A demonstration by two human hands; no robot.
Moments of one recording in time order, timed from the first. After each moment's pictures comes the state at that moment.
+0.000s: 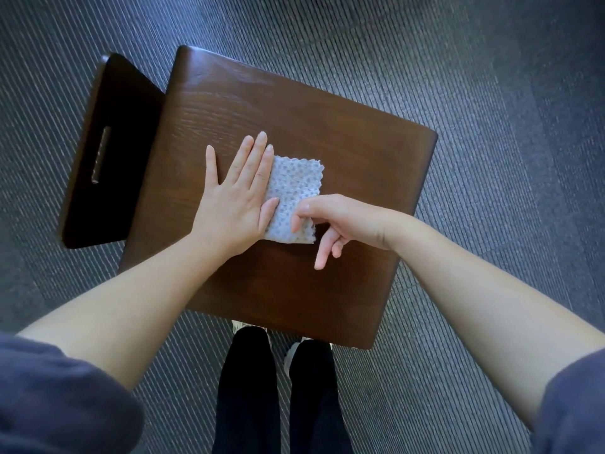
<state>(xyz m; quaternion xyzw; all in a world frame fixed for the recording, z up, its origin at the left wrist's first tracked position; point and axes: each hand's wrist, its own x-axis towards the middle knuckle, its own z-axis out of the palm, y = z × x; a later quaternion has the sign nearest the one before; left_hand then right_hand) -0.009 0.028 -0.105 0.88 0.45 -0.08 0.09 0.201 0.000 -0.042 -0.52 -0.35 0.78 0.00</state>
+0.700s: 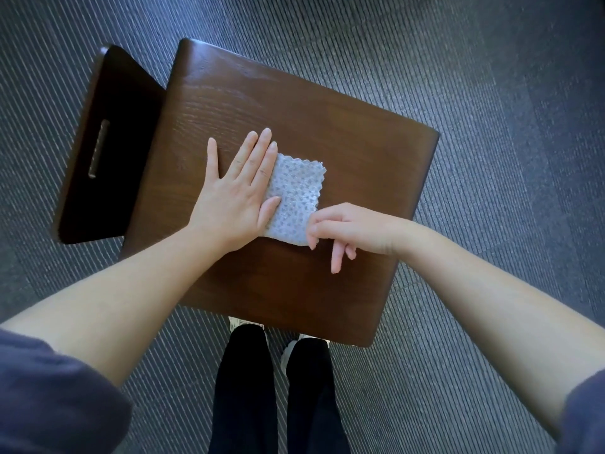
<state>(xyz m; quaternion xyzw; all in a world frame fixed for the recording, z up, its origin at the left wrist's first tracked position) -0.012 0.032 -0.104 0.89 0.43 -0.09 0.08 0.209 -0.014 -0.040 -0.53 -0.46 0.71 -0.04</state>
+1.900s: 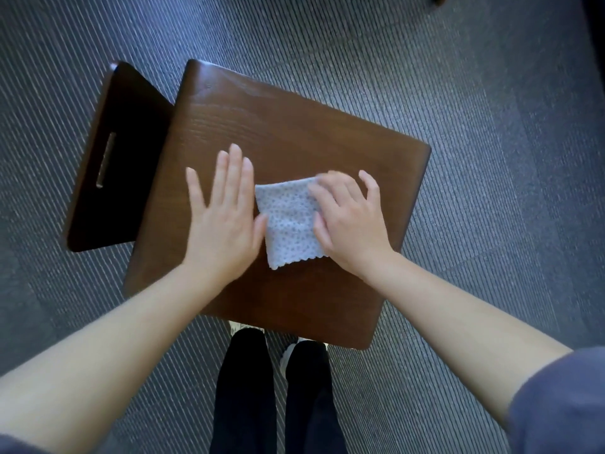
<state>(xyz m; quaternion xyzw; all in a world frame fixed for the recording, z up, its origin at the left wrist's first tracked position) -0.022 0.008 -0.076 0.85 0.52 -0.04 0.09 0.188 -0.031 -0.067 -0.64 -0.77 0.10 0.03</state>
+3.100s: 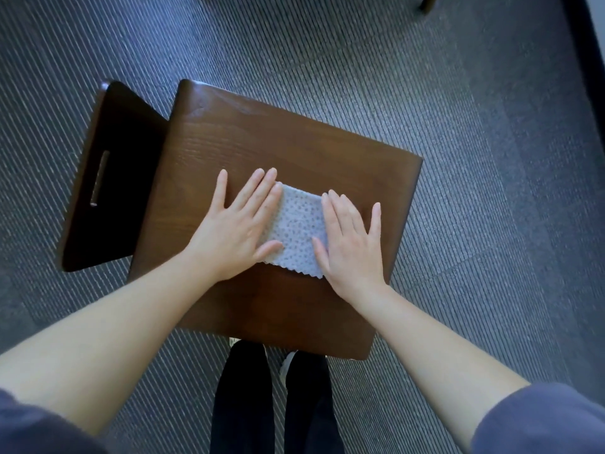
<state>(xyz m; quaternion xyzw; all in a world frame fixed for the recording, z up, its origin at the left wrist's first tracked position) -0.019 0.039 -0.080 0.91 0.36 -0.15 0.11 0.183 -0.056 -0.077 -0.72 -0.68 0.13 -0.04</state>
